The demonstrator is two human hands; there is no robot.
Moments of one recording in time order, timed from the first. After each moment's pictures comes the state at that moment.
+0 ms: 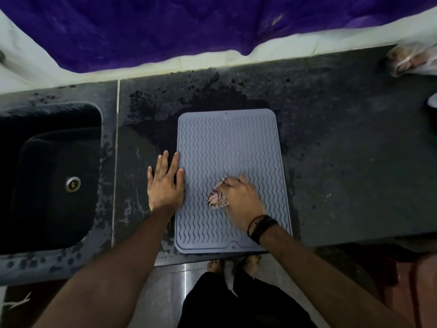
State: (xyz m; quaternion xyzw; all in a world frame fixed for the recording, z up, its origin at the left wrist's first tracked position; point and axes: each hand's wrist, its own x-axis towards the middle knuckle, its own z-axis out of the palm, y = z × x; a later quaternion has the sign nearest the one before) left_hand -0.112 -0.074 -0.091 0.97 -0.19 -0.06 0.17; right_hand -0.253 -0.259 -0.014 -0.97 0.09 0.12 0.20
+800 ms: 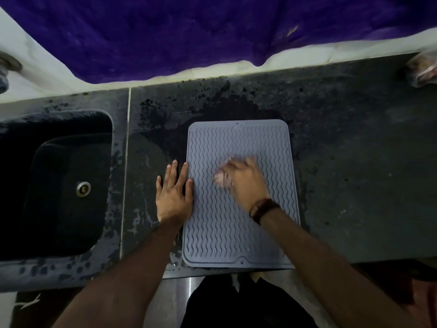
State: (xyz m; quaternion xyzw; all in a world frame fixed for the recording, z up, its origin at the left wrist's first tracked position) left_hand -0.112 -0.075 -0.088 0.97 -0.18 -0.07 0.16; right_hand -0.184 -0.284 -0.010 -0.98 0.11 0.06 0.19
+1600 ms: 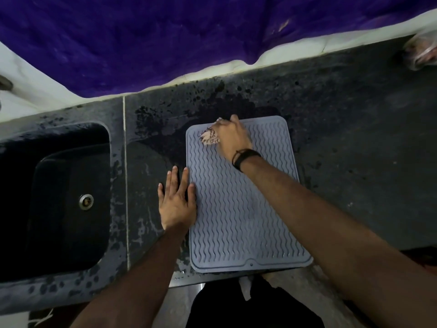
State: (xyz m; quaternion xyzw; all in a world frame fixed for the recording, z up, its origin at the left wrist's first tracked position) left_hand -0.111 -0.076 -0.087 0.97 -0.18 -0.08 0.15; right_hand -0.071 -0.311 -0.004 -0.98 0.14 0.04 0.14
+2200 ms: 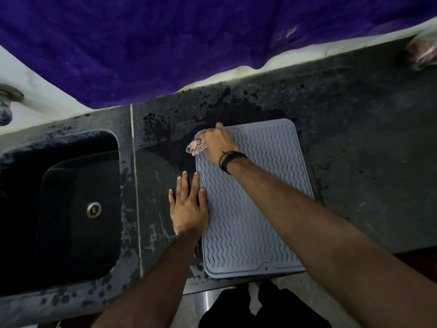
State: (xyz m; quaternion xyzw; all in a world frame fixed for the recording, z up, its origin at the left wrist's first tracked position) left_hand -0.110 -0.076 -0.089 0.97 -0.18 -0.09 0.13; right_hand -0.034 -0.270 -0.007 -0.98 0.10 0.04 0.16
